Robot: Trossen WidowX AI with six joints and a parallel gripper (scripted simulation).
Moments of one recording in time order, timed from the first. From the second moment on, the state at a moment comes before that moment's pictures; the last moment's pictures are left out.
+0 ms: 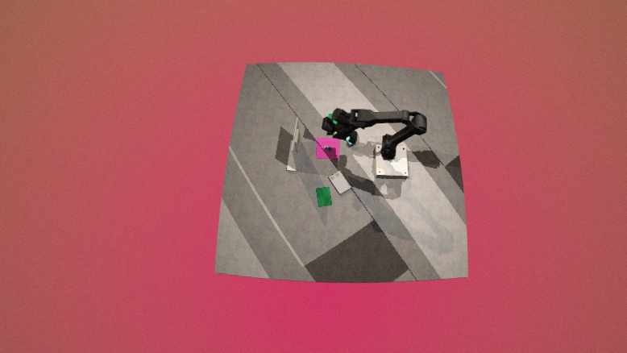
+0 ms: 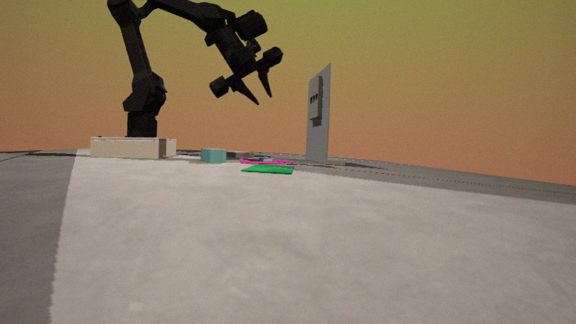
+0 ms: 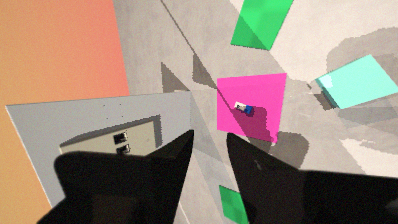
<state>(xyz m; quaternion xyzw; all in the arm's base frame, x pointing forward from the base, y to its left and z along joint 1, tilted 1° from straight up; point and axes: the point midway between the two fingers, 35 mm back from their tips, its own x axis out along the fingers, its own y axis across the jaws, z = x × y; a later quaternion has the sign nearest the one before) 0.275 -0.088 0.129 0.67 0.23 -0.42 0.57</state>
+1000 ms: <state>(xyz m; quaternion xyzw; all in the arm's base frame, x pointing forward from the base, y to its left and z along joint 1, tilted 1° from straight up) 0.270 -0.087 0.210 0.67 0.23 -0.42 0.57</state>
